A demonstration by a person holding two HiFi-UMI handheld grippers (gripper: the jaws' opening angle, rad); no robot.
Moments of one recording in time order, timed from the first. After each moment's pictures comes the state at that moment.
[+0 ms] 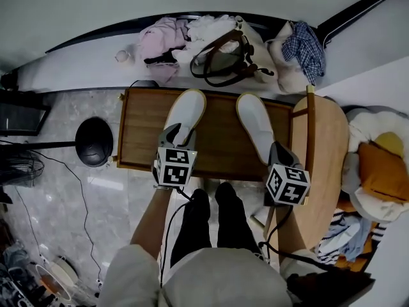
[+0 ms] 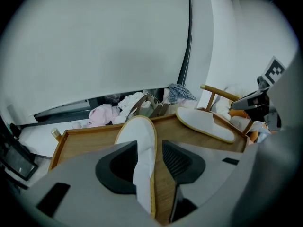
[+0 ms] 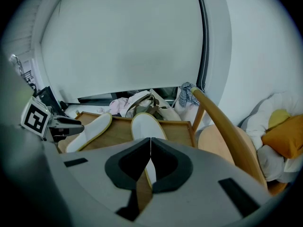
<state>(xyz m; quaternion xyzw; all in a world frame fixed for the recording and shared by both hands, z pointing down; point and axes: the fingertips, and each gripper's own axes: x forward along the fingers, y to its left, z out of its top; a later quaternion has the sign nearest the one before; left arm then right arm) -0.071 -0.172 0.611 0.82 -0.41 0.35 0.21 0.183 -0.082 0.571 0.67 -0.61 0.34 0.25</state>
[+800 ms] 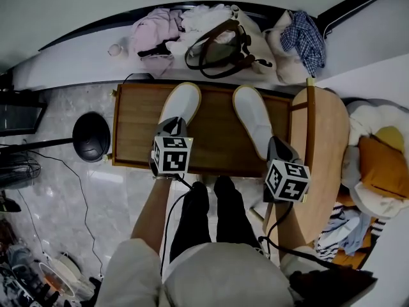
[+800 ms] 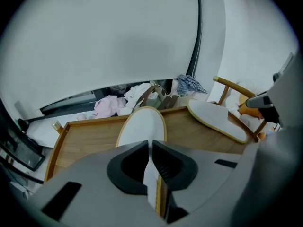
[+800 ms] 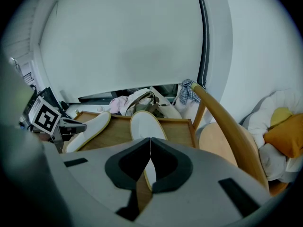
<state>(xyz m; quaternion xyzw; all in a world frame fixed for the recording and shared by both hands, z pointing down) -0.077 -0.186 0.639 0.77 -0.44 0.39 0.23 0.188 -0.083 0.580 0.66 -0.61 0.36 0.25</state>
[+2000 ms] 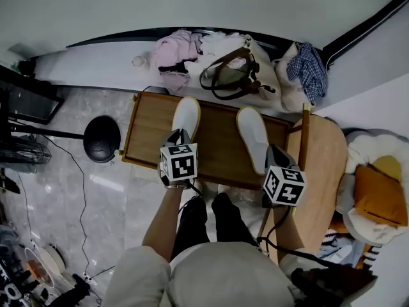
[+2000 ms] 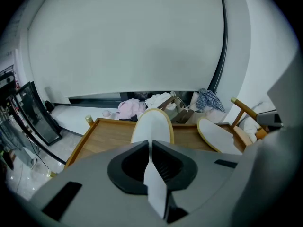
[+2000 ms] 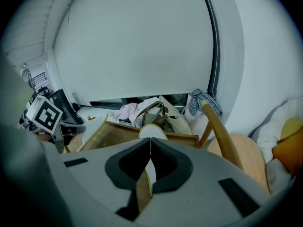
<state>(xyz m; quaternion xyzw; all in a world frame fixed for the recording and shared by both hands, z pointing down) -0.097 -0.174 0.585 0.70 -0.57 0.34 0.27 0.182 -0.106 0.544 0.63 -0.67 0.33 0.23</state>
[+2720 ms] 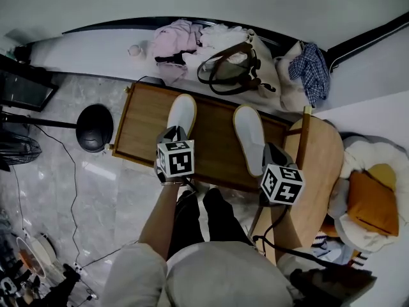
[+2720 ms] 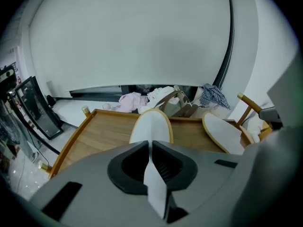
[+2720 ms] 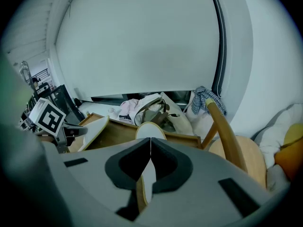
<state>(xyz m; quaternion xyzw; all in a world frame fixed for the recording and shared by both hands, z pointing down) -0.094 -0.177 0.615 0.68 -0.57 0.35 0.29 0.189 -0.123 0.559 0.61 -0.68 0.33 0.25</state>
